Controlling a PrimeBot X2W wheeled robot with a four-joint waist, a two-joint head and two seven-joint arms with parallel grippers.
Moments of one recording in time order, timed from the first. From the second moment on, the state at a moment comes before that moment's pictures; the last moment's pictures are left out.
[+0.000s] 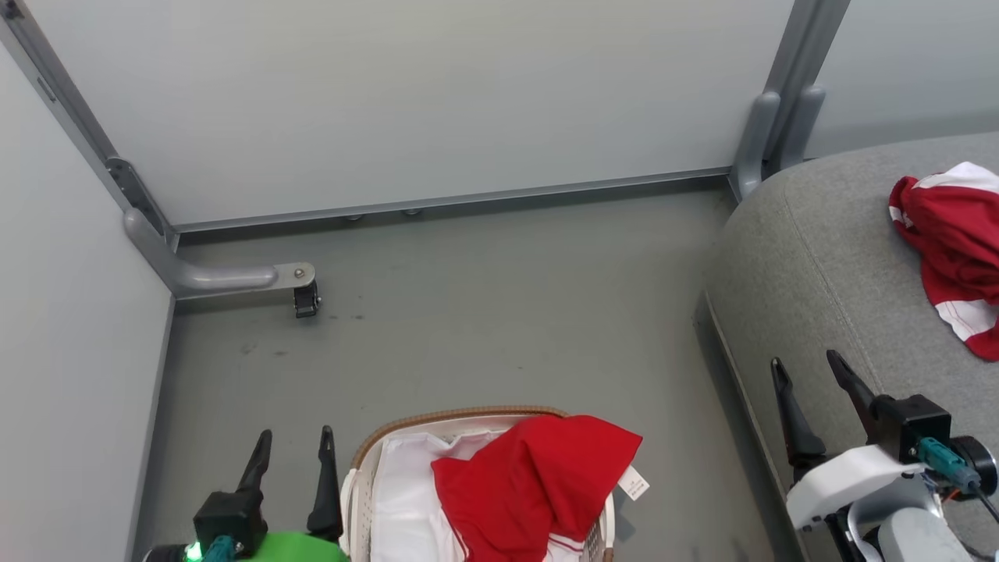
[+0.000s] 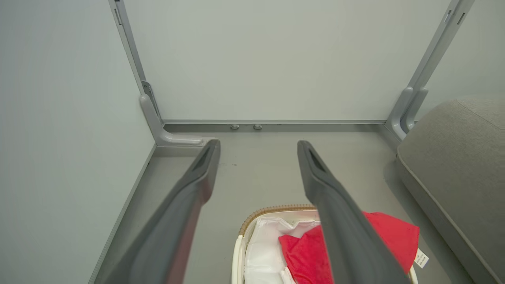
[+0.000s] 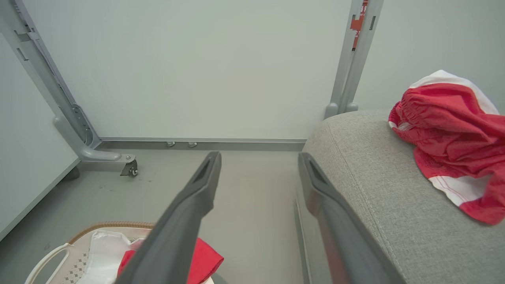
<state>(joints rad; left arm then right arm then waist) 0.04 0.05 -0.11 0.31 -0.19 -0.04 -0.26 -0.10 -0.13 0.00 0.33 0.17 0.13 -0.26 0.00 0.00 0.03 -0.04</state>
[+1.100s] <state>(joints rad) -0.48 0.05 -0.50 0.81 -0.44 -0.07 -0.26 -0.36 -0.15 0.07 0.19 0.19 0.13 -0.26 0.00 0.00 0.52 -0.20</state>
